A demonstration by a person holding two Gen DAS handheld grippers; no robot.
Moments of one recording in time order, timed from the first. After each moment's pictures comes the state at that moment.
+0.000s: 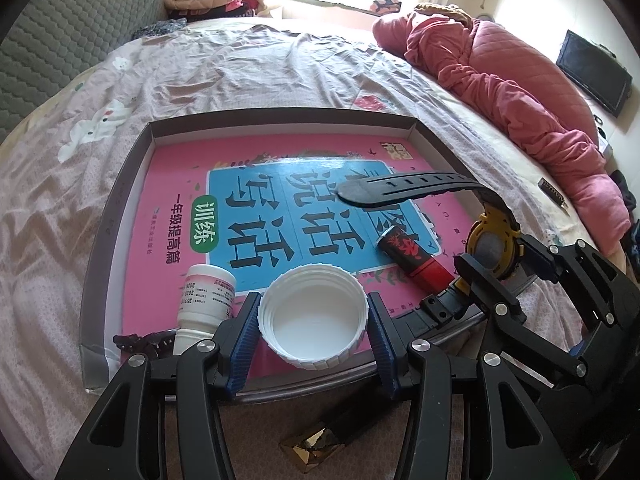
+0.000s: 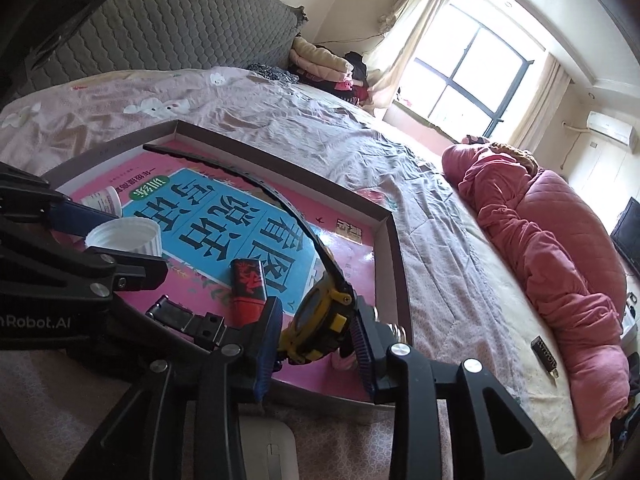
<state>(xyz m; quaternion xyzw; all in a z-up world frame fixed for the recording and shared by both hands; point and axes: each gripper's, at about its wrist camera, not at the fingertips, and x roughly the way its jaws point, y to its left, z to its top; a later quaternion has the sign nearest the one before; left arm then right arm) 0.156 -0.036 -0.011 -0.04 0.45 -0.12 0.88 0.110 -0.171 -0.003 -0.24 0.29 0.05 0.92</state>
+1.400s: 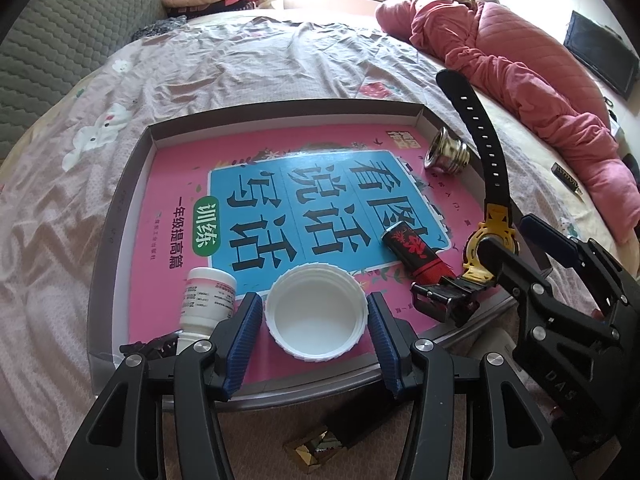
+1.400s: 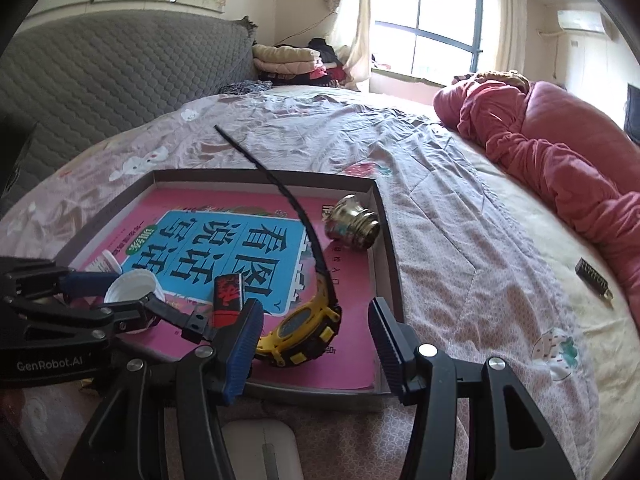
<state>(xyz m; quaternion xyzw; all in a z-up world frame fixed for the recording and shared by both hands) 0.163 -0.045 -0.009 -0.01 0.47 -0.11 0.87 0.122 -0.225 0.007 -0.06 0.33 0.07 0.94</state>
